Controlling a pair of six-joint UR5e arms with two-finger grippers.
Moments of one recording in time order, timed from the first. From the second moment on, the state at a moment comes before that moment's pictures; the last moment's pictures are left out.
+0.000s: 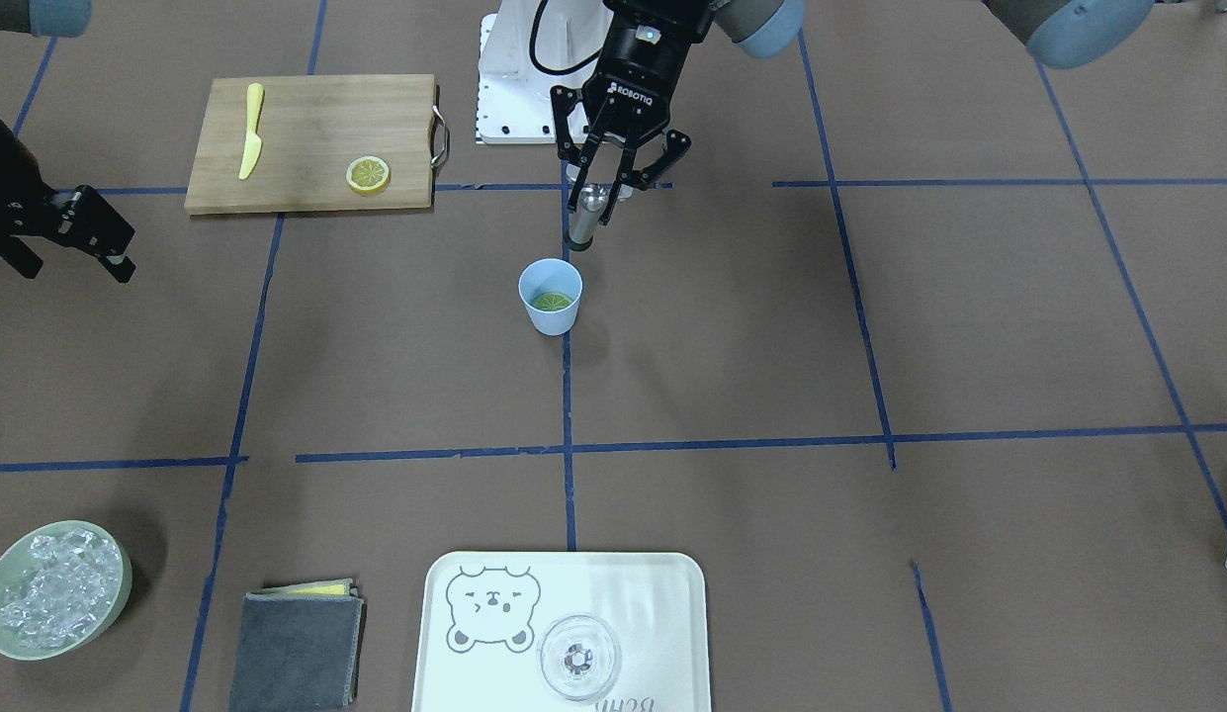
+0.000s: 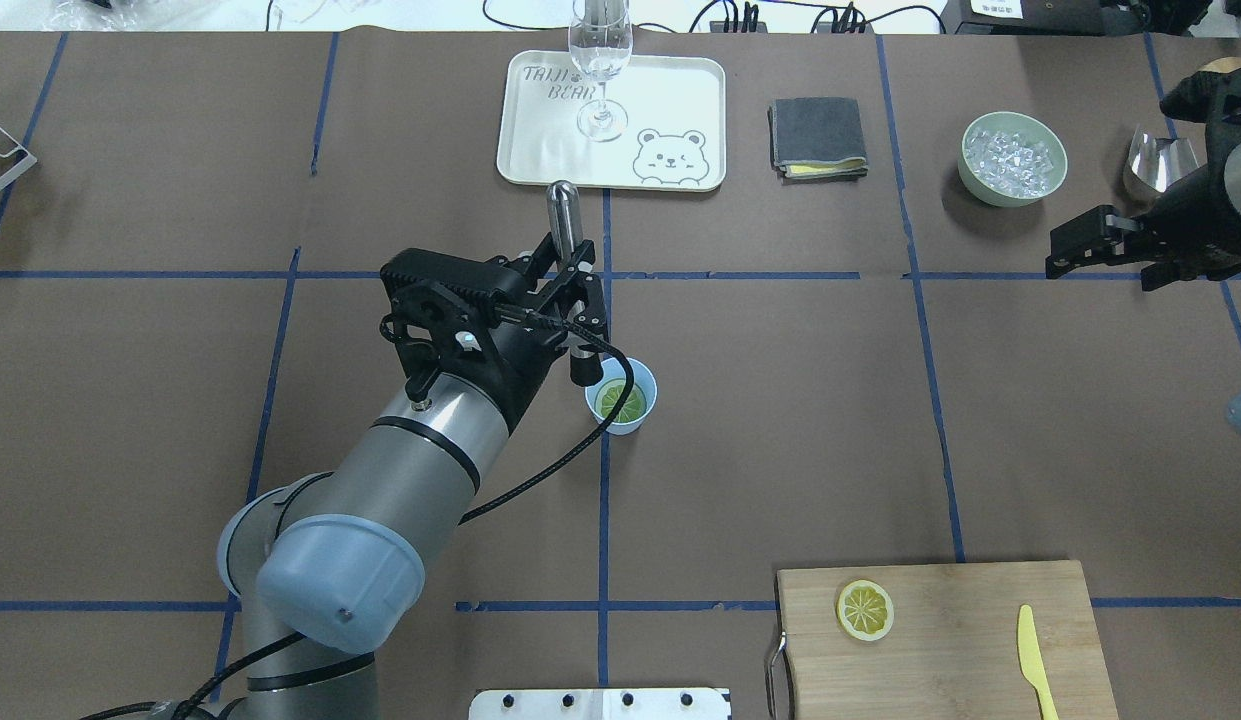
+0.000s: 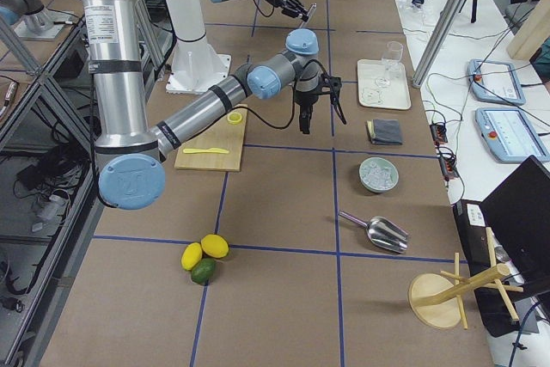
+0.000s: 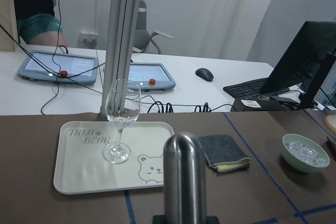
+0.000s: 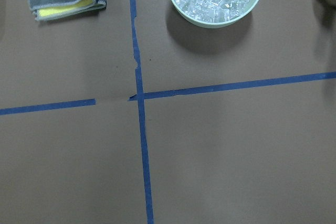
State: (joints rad) left arm -0.25 -2.13 -1.86 -2.34 -0.74 -0.90; right arm 1.05 -1.50 2.10 -1.57 2.15 0.88
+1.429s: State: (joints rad) left arm -0.21 -2.23 -1.63 -2.45 -0.67 -0.80; right arm 1.16 -1.54 2.05 -1.57 2.29 0.71
